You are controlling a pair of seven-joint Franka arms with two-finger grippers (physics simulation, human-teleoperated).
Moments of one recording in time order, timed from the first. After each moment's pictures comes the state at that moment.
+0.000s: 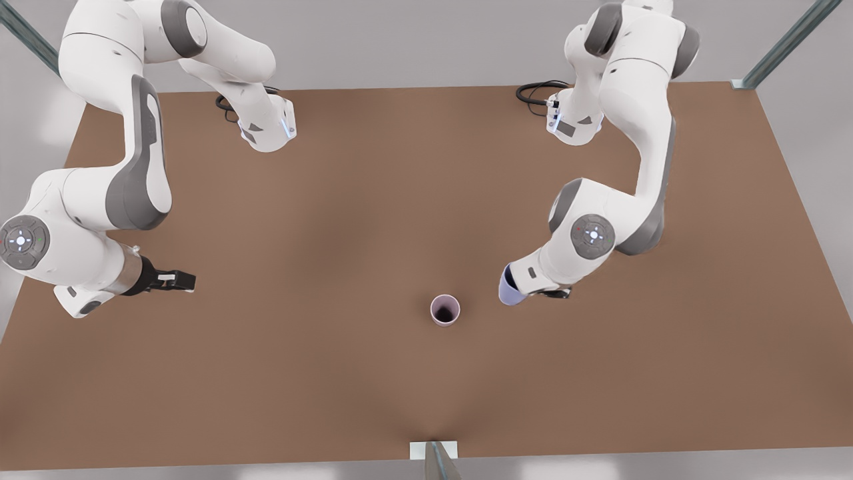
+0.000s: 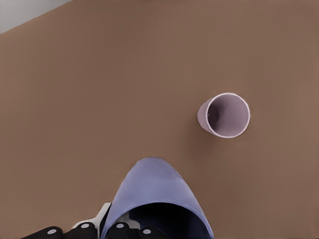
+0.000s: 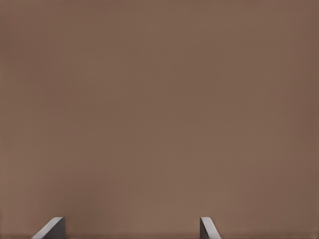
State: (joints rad) left arm -0.36 0.57 -0.09 -1.28 -0.02 1.84 0.03; right arm -0.15 0.40 0.20 -1.29 -0.07 1.58 0.07
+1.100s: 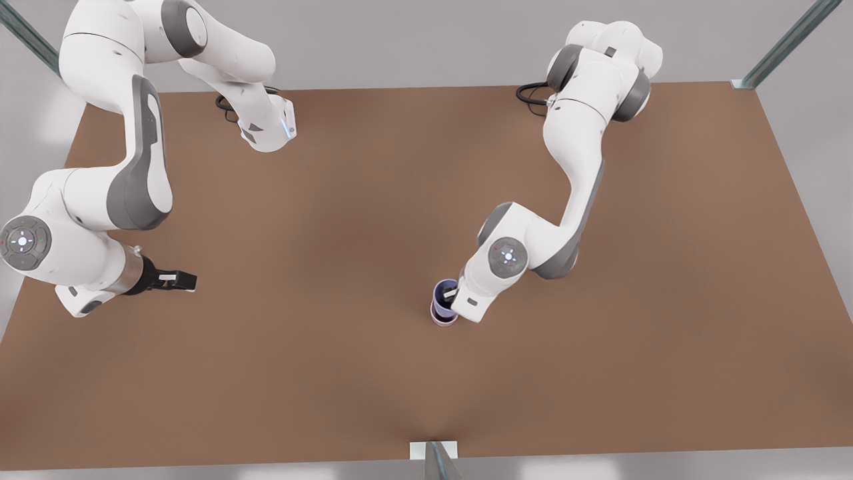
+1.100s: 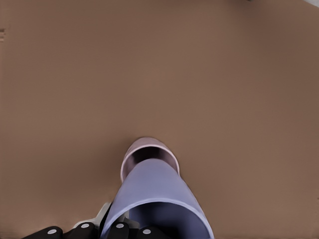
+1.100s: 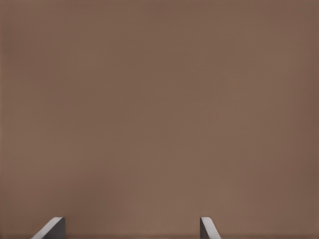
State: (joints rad) left arm -0.51 0.83 -0.09 -1.04 -0.12 1.88 -0.85; right arm -0.15 0.40 0.20 -1.29 -0.07 1.57 0.09
